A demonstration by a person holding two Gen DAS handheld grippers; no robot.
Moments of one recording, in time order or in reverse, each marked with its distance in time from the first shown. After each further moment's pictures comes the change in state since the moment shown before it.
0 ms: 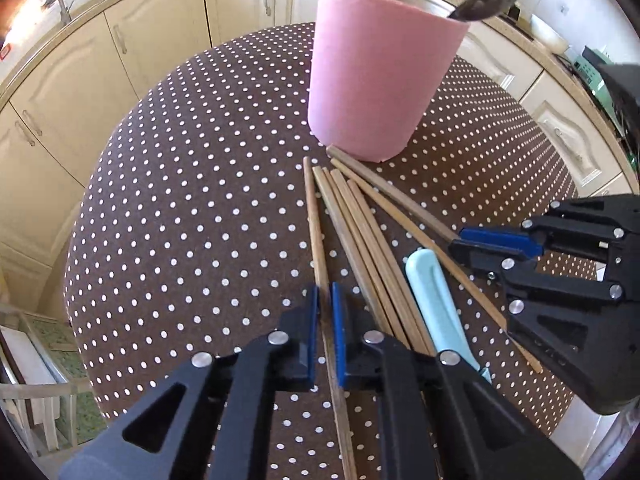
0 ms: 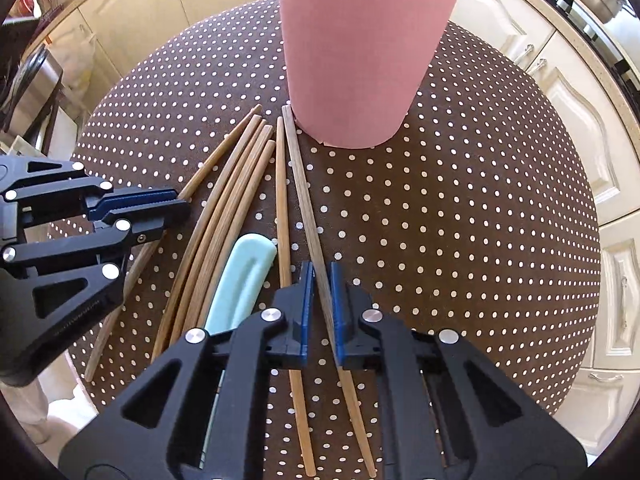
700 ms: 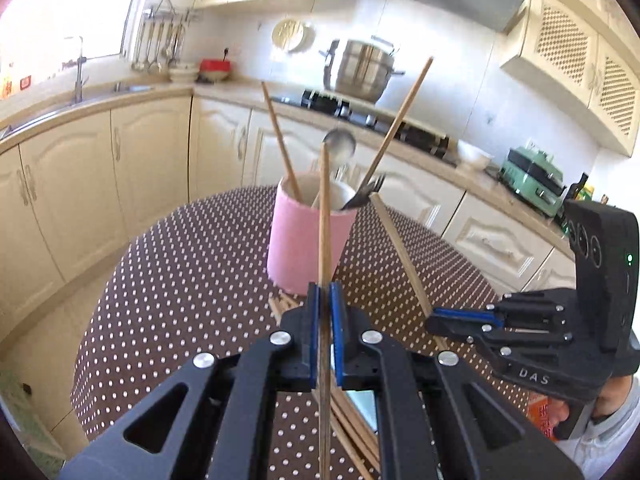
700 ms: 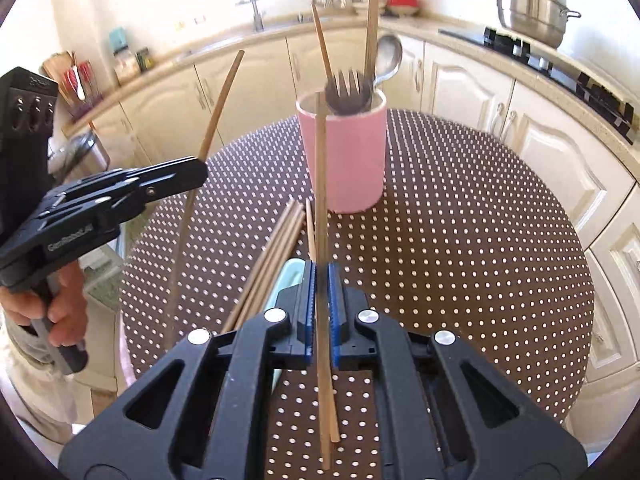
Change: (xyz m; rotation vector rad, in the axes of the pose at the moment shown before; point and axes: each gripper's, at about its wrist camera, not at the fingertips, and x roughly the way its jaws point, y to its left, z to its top) left arm -0.113 0.015 -0.037 0.017 -0.584 -0.169; right arm -0.102 -0.022 -0.079 0.085 -0.443 0.115
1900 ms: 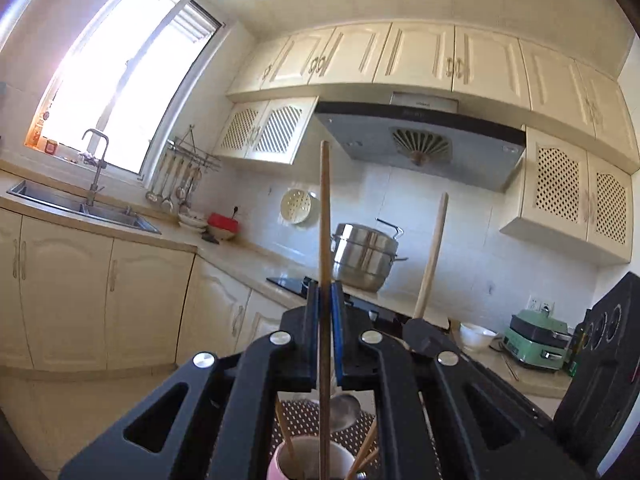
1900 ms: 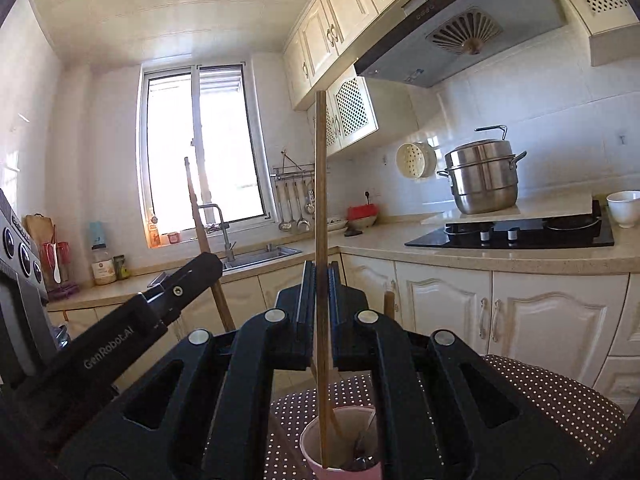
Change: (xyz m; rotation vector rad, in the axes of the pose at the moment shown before) left arm 0.001 -0.019 0.105 -0.072 -0.657 0.004; right arm -0.022 0.010 0.125 0.127 -0.834 -0.104
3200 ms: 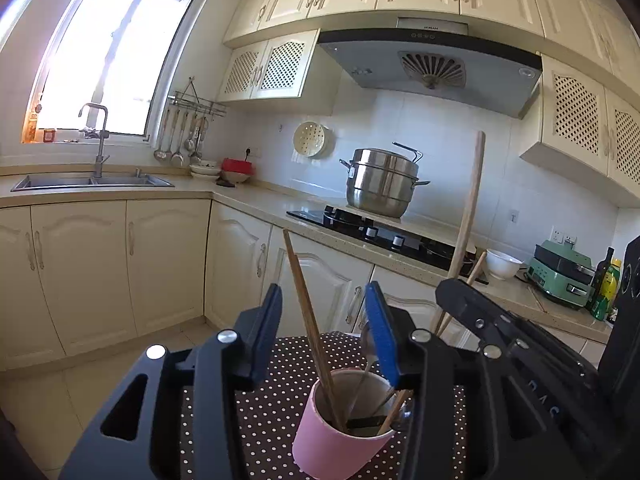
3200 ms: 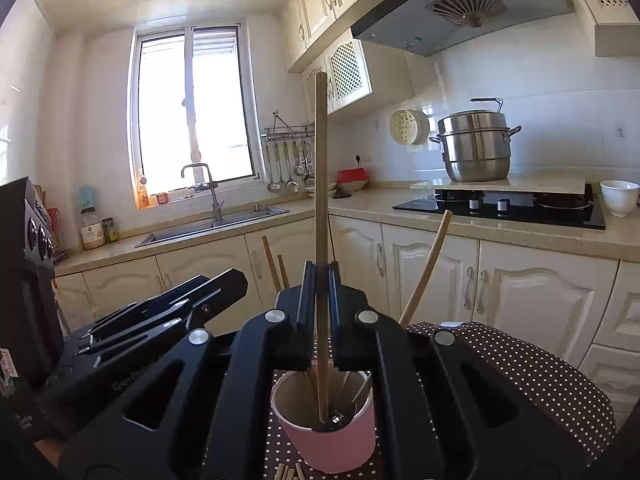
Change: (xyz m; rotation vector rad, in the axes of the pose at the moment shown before) left arm 0.018 0.014 -0.040 0.091 0.275 0.072; right arm 0.006 -0.012 -0.028 -0.035 0.152 -0.038
